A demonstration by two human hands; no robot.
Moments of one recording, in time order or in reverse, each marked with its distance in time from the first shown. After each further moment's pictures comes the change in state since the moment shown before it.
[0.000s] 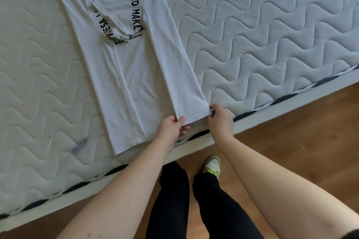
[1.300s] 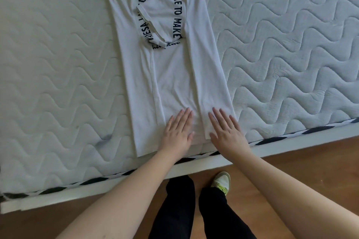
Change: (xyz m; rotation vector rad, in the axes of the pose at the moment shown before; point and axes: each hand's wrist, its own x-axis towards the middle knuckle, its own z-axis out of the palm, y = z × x) left_hand 0.010 -0.006 -0.078 1.555 0.173 0.718; right_hand 0.000 -0.024 0.021 -0.711 -0.221 -0.725
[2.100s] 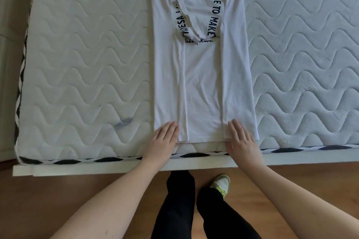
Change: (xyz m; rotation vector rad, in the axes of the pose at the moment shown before) left_hand -0.088 -0.075 0.026 0.125 0.120 0.022; right_hand -0.017 -0.012 0.020 0.039 0.030 -0.033
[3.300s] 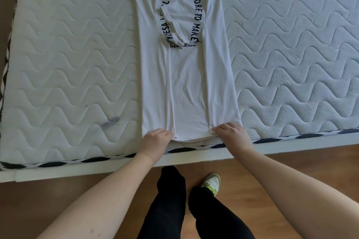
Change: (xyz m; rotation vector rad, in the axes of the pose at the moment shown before) left_hand 0.006 0.024 -0.045 -0.295 0.127 0.040; right_hand -0.001 0.013 -0.039 -0.016 0.122 -0.218
